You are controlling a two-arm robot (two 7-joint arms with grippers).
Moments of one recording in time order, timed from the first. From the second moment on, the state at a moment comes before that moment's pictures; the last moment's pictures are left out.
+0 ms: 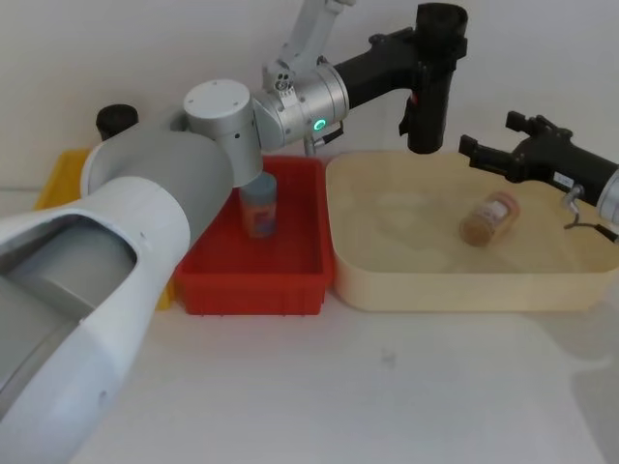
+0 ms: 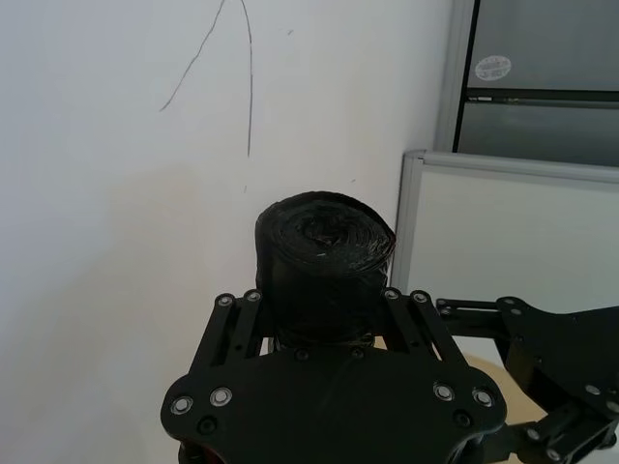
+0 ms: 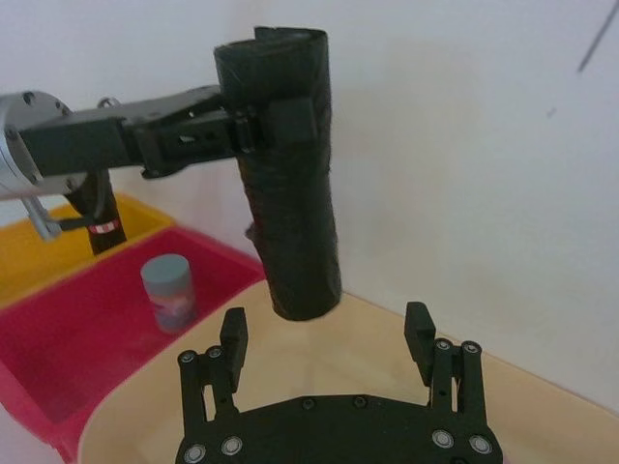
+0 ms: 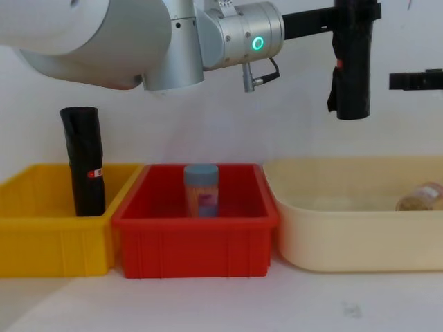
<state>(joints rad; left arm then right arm) -1.30 -0.24 0.56 -0.15 -0.58 -0.30 -0.81 0.57 0.54 -0.30 -1.33 0.54 0.22 0.57</state>
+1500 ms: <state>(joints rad) -1.31 -0.25 0.56 -0.13 -0.58 -0.31 -0.82 0.76 0.45 -0.35 -1.13 0.60 0.29 0.57</state>
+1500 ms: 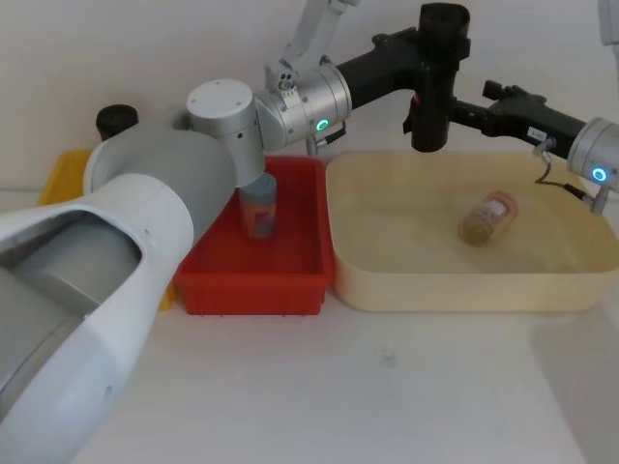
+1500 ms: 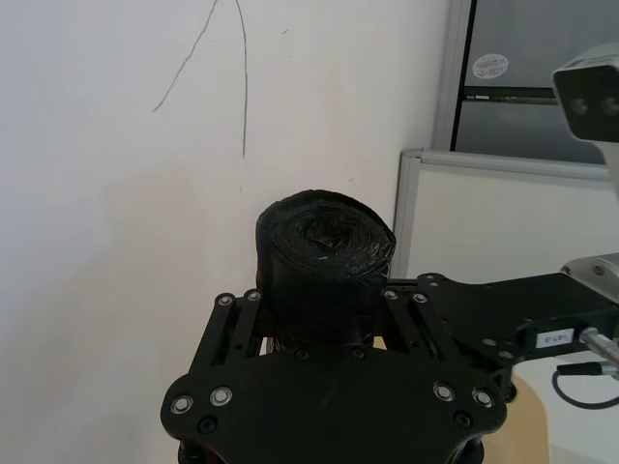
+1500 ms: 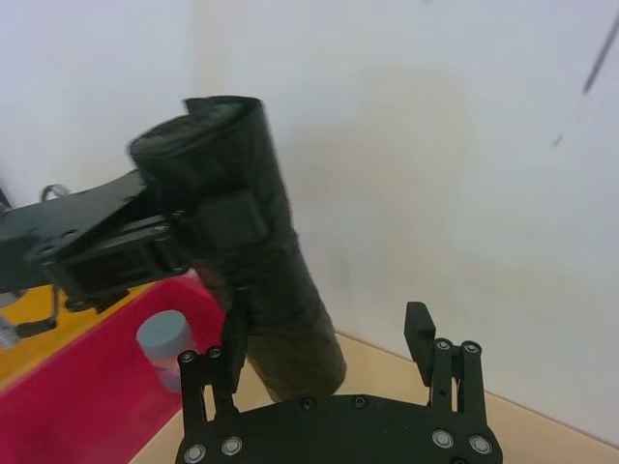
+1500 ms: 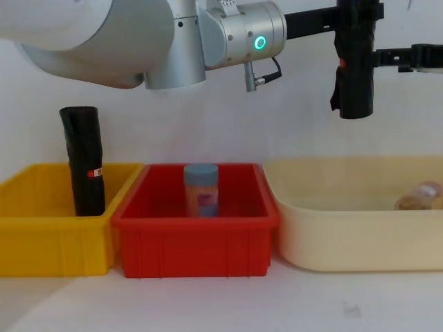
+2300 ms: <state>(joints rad) -1.31 -0.25 0.56 -0.13 -0.58 -0.31 -0.82 0.72 0.50 -0.41 -1.24 0.59 0.31 0.59</state>
